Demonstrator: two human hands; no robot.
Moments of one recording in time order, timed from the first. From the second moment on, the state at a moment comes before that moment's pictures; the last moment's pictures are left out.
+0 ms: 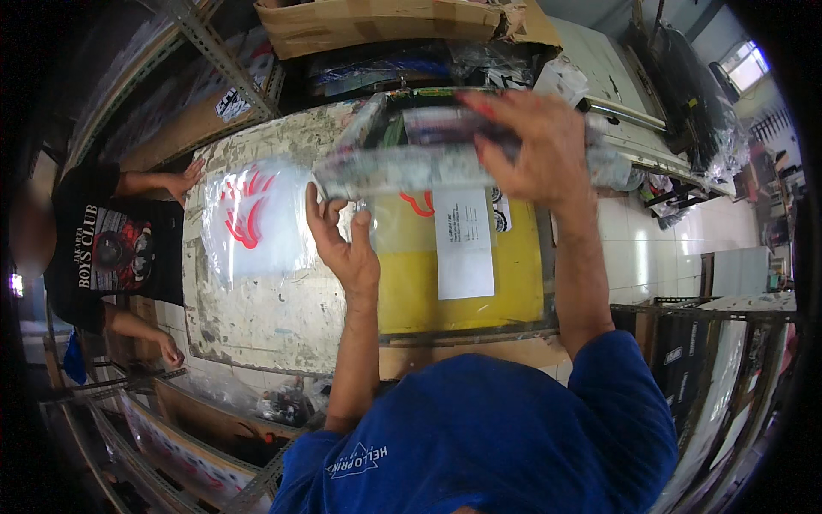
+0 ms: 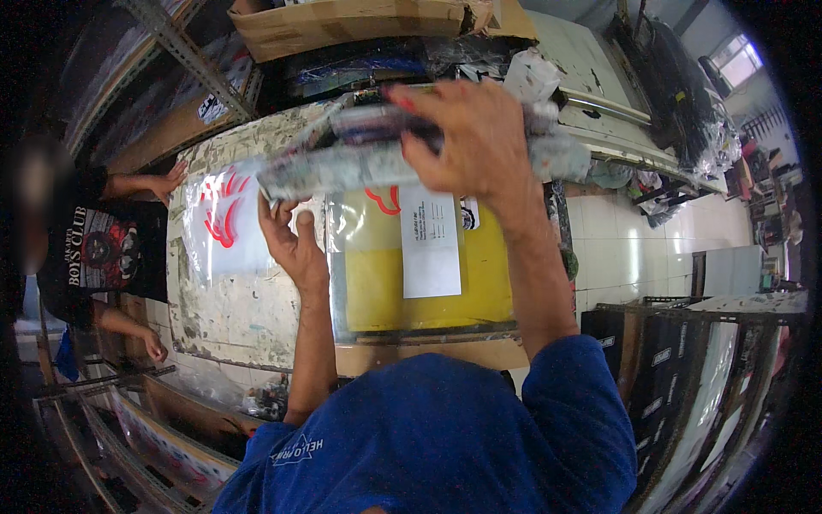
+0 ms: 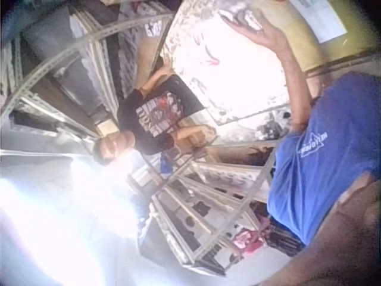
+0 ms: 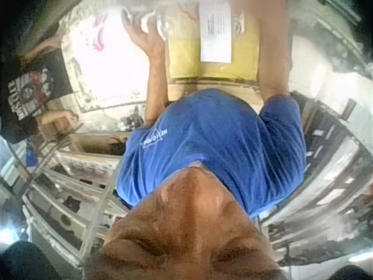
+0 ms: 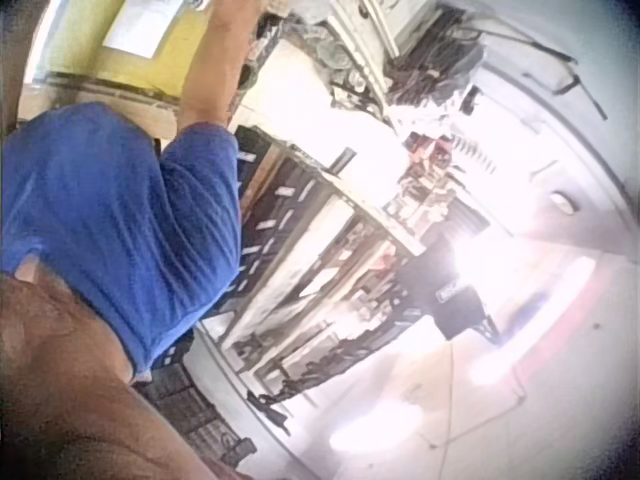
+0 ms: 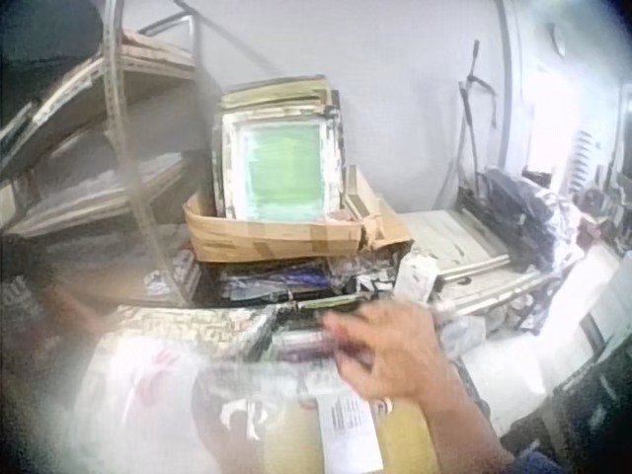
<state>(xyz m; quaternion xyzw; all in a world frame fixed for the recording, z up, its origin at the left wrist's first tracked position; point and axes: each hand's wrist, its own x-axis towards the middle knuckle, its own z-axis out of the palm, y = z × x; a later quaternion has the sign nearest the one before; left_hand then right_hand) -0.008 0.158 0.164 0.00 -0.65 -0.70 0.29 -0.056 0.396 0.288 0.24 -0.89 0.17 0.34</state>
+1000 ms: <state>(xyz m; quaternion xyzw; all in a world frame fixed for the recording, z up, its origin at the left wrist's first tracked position) 0.045 0.012 0.035 0.33 -0.66 -0.58 0.35 -0.141 0.409 0.330 0.24 -0.90 0.17 0.32</state>
